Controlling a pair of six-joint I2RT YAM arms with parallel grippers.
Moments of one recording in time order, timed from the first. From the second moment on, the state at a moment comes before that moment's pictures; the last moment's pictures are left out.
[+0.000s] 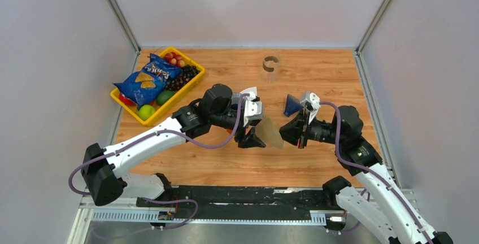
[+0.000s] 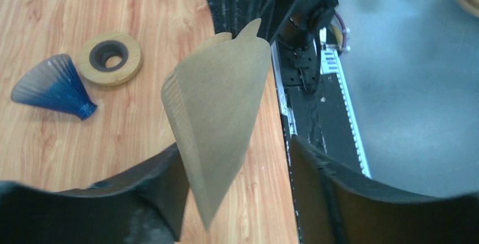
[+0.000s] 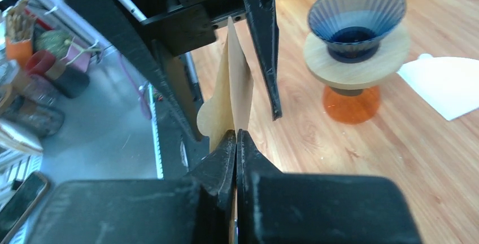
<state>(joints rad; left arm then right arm) -0.91 1.28 1.09 -0.26 0.78 0.25 0.47 0.66 0.71 -0.22 -0.86 0.21</state>
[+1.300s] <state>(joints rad) -1.06 1.64 1.49 -0.13 -0.22 -0.55 0.48 0.70 0.76 -0.39 0.07 0.49</state>
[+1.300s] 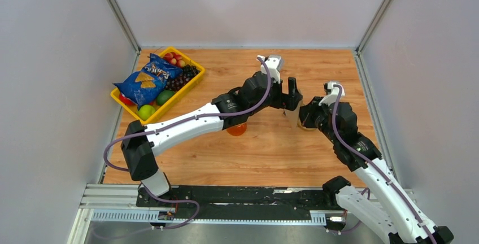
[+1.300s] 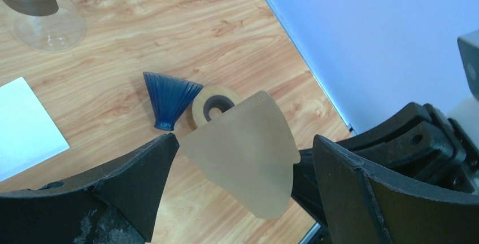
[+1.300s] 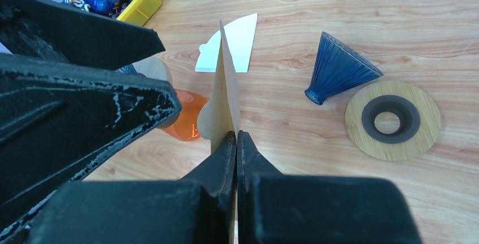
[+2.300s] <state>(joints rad) -1.10 1.71 1.54 -0.27 -0.42 -0.48 0.50 0.73 0.77 -0.39 0.12 0.47</state>
